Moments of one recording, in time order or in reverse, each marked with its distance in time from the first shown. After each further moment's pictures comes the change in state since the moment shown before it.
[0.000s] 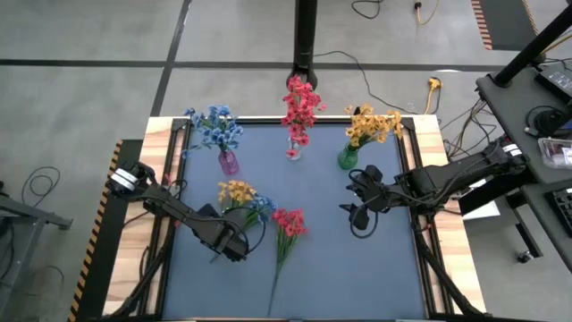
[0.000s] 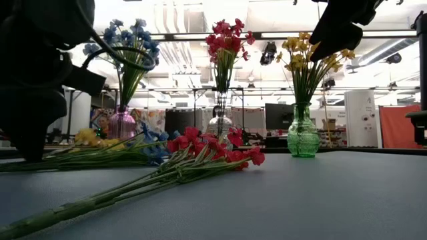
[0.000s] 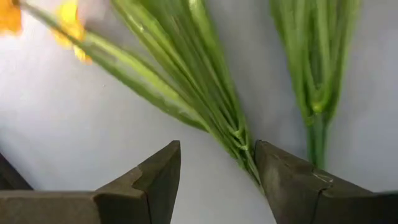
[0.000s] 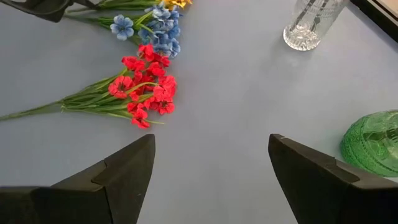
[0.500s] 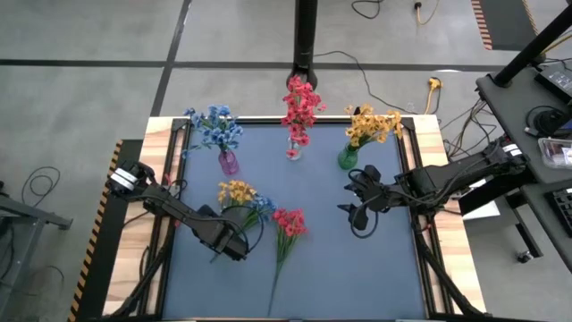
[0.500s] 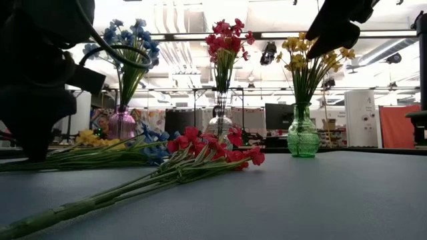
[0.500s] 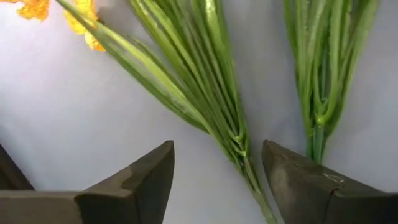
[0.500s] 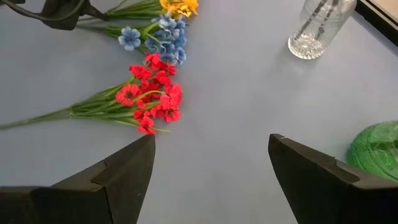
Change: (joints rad) left arm 0.003 -0.005 0.004 -0.008 -0.009 -0.108; right arm 0.000 0.000 0.000 0.038 0.000 -0.011
